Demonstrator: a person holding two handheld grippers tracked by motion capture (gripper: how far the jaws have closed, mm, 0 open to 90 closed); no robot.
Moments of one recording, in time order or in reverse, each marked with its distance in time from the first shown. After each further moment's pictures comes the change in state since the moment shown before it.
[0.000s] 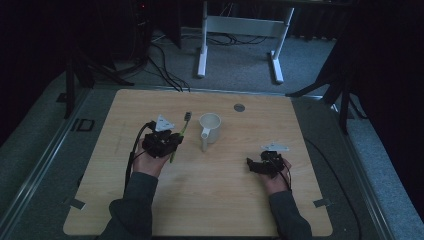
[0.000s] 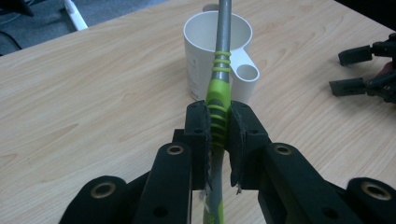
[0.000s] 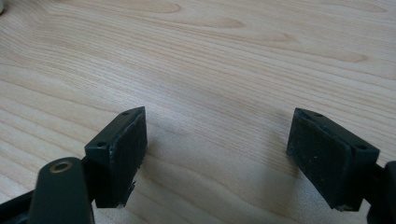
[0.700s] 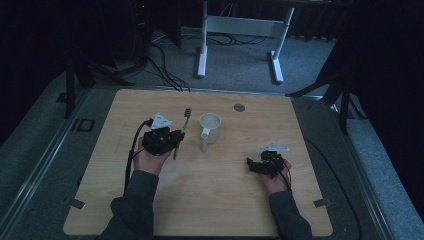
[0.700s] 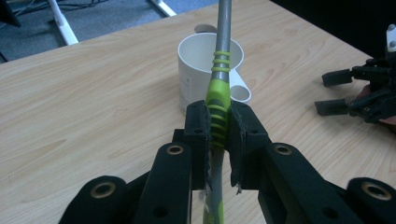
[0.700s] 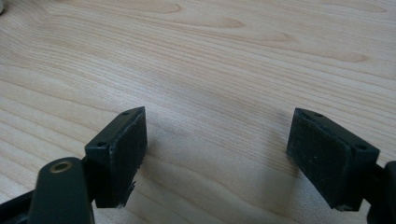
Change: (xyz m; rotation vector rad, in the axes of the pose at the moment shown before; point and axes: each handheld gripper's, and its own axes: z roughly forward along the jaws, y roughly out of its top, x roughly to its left) left arm 0.005 0.002 0.001 -0.070 -0.048 -0.030; right arm 0.000 0.000 0.000 0.000 0.000 0.001
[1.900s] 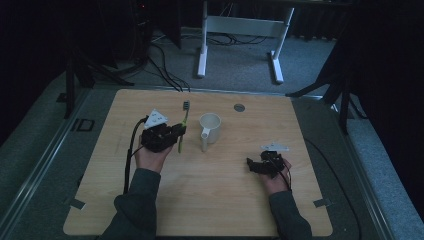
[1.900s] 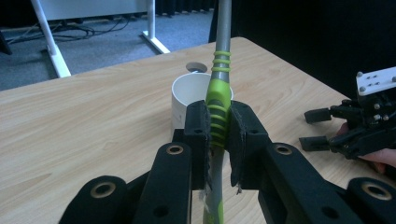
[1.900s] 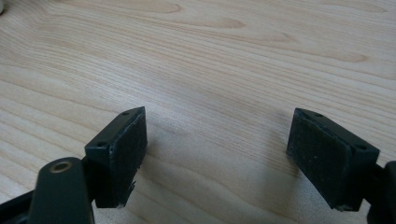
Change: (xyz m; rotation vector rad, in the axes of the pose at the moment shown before) left arm 0.006 0.003 -0.002 -0.151 -0.048 -0.039; right arm 0.000 0.000 0.000 0.000 0.000 -0.002
